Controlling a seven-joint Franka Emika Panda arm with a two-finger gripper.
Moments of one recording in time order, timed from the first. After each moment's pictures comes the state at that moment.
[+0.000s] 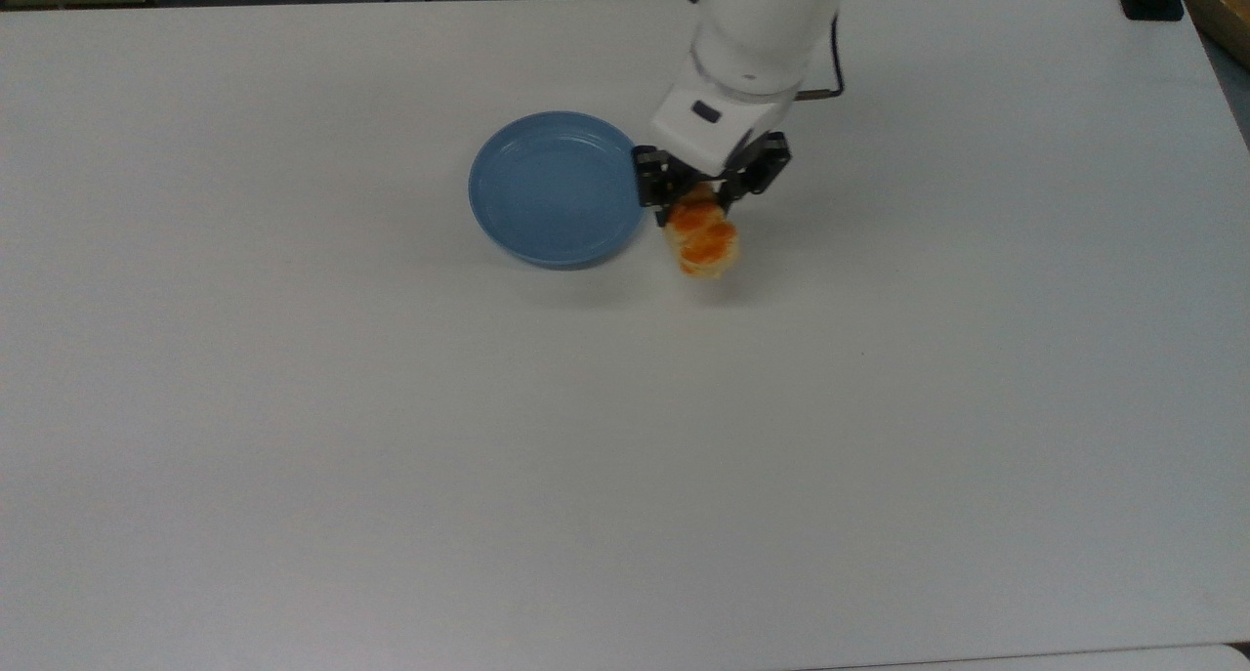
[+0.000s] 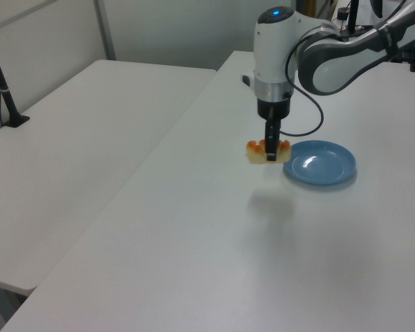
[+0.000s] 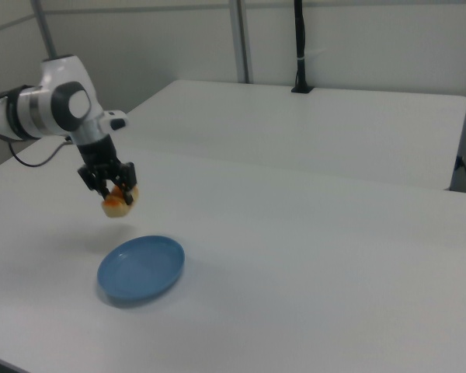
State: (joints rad) arm 0.22 0.27 0.10 -1.76 -0.17 2.02 0.16
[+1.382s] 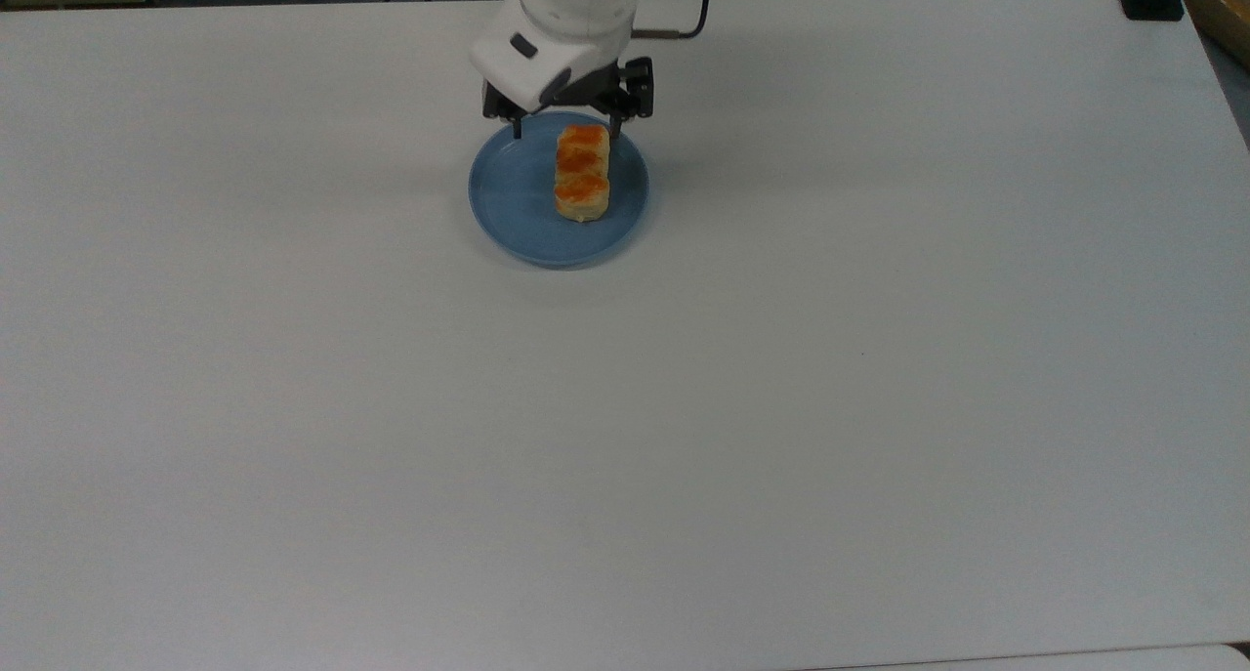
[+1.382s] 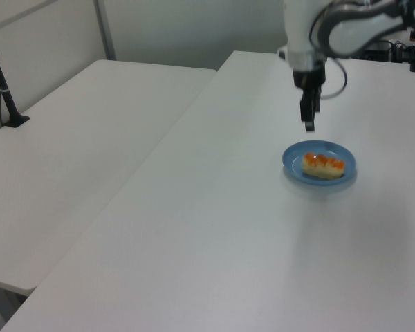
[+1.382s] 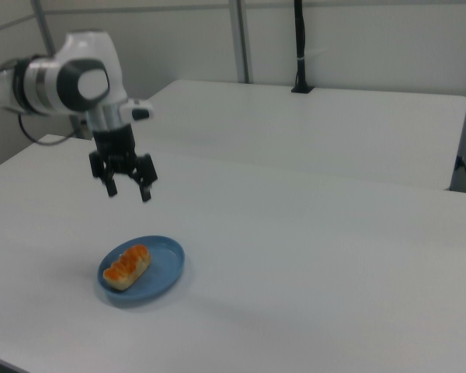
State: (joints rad) arm 0.05 0.07 0.08 -1.88 -0.09 1.83 0.08
